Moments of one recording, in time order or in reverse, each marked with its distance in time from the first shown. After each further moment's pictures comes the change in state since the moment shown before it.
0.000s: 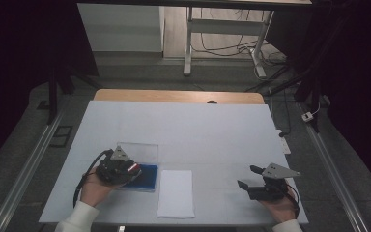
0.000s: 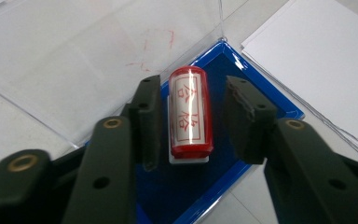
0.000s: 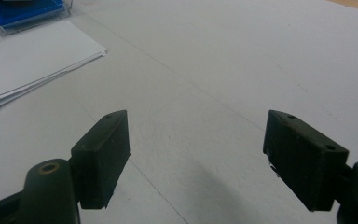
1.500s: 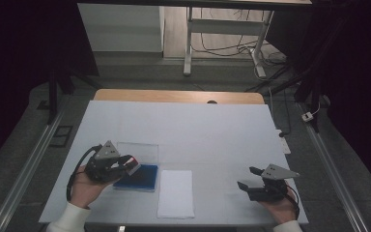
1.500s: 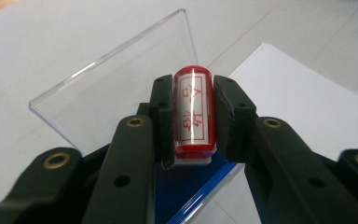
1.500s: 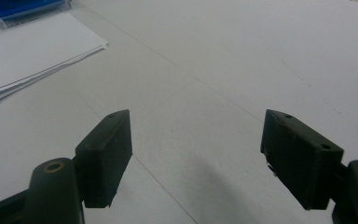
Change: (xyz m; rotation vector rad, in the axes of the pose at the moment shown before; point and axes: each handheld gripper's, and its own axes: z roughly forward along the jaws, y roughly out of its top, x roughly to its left) left arm -0.006 0.011 -0.049 -0.147 -0.010 0.030; right arm 0.002 -0.001 0.000 0.025 0.002 -0.010
